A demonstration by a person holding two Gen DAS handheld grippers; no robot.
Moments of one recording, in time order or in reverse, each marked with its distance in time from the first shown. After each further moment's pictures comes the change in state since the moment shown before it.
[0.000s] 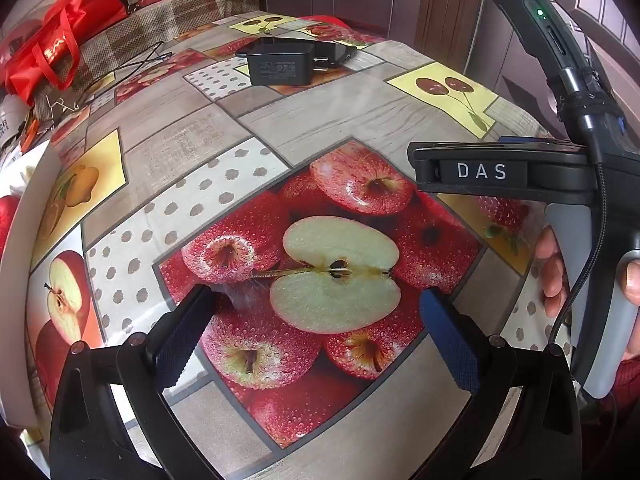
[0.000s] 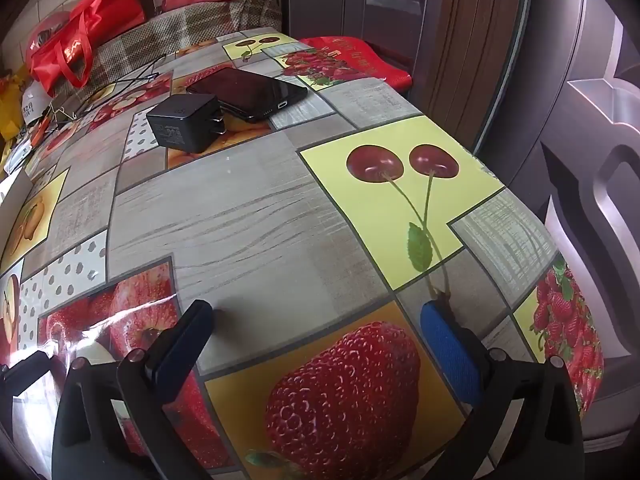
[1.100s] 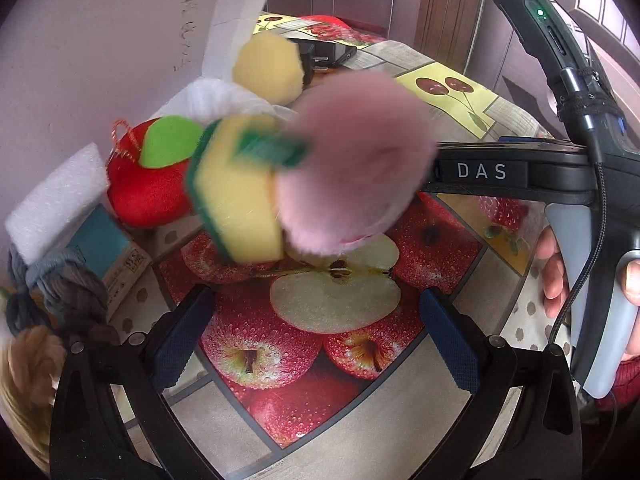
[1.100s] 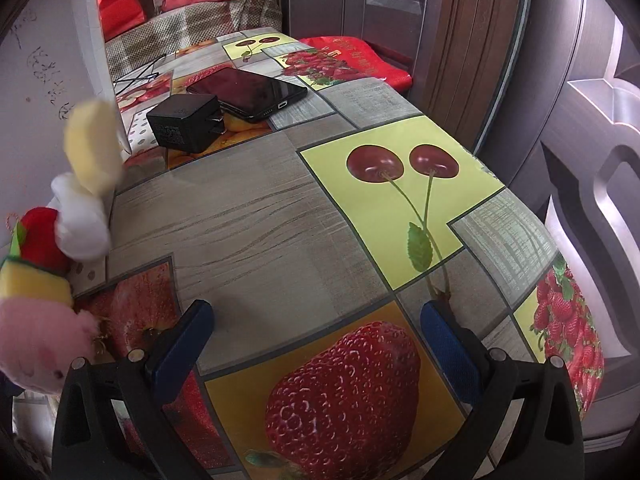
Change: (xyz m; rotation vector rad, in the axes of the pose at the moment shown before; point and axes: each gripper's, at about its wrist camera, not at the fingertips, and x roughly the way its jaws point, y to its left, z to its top) left arm -0.001 0.001 0.000 0.000 0.001 0.000; right arm 0.001 -0.002 0.000 0.002 0.000 0.003
